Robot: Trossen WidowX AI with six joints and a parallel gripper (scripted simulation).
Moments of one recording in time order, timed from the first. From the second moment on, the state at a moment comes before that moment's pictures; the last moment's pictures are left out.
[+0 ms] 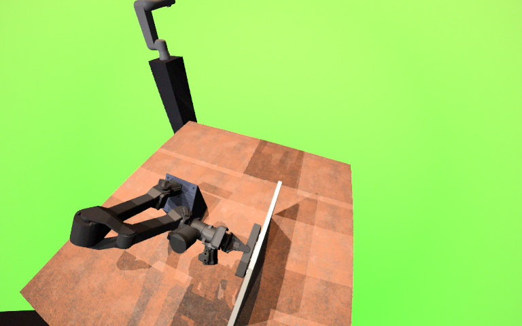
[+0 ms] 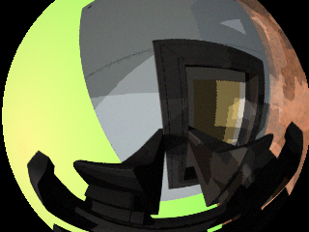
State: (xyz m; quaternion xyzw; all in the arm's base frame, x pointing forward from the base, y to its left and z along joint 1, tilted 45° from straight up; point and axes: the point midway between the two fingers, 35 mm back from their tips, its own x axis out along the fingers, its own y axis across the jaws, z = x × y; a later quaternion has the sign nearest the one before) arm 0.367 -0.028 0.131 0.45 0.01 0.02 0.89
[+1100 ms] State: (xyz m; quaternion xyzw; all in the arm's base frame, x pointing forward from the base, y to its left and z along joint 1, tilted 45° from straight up) arm 0.367 -0.027 0.132 0.45 0.01 0.03 0.89
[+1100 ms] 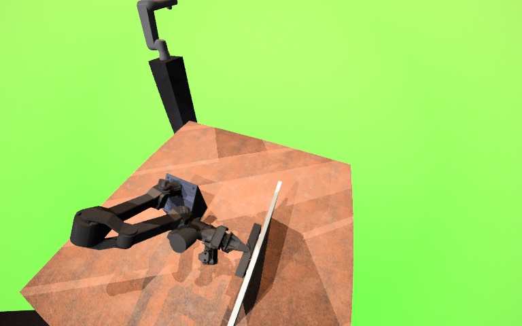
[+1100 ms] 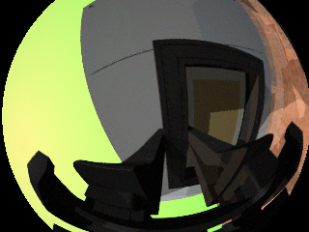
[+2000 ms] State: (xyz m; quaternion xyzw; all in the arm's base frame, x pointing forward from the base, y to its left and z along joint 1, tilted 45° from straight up) arm 0.366 -0.022 0.128 0.45 0.01 0.03 0.89
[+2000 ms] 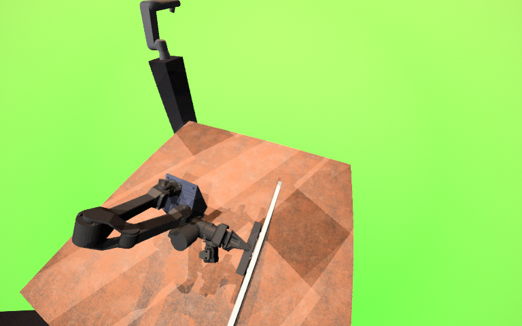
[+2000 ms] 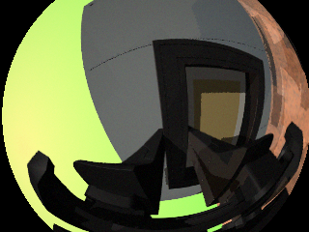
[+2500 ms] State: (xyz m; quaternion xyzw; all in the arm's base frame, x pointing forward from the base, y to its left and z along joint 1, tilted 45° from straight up) arm 0.366 -0.022 0.127 0.45 0.01 0.03 0.89
